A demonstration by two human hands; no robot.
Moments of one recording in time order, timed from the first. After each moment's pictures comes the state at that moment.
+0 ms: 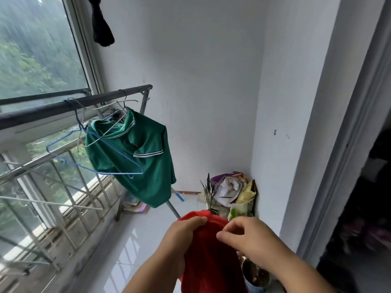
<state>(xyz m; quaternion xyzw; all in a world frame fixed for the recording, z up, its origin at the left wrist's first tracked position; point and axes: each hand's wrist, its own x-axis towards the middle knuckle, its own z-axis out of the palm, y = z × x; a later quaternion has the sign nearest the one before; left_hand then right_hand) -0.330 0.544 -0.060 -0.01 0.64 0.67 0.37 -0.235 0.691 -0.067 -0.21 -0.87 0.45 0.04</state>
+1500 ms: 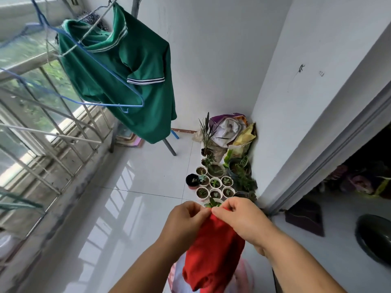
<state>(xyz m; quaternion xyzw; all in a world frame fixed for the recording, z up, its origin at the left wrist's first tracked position) -0.352 0.491 -0.189 0.12 0.80 0.51 0.28 -0.278 0.631 -0.166 -0.30 -0.81 0.51 -0.03</state>
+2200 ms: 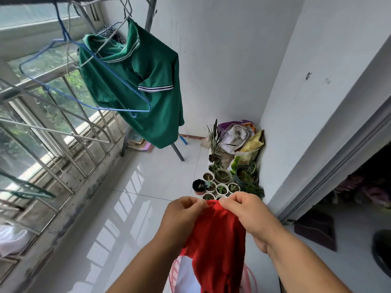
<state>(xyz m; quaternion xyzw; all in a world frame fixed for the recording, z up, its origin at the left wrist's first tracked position) -0.333 0.493 -0.155 0.02 0.76 0.59 0.27 -0.271 0.647 -0.163 -0.28 -0.74 0.61 0.01</state>
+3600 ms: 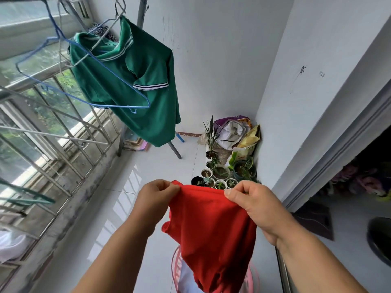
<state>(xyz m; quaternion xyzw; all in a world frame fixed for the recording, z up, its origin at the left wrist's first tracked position) -0.389 0.459 -0.150 0.03 0.82 0.54 0.20 -0.264 0.646 -0.140 -0.25 -0.73 0.63 0.07</state>
